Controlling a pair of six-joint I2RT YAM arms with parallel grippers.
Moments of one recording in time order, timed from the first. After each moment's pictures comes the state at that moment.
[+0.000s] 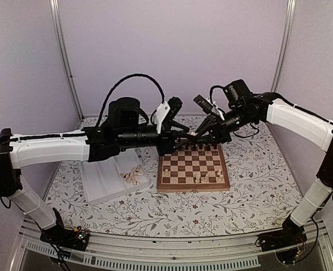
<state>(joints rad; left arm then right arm) -0.97 1.55 1.18 0.21 0.31 0.02 0.59 1.65 1.50 -0.74 -1.08 -0.47</state>
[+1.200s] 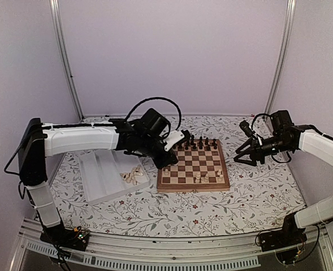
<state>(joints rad) -0.91 1.82 1.43 -0.46 0.12 0.17 0.17 1.30 0.92 -0.62 -0.86 -0.59</state>
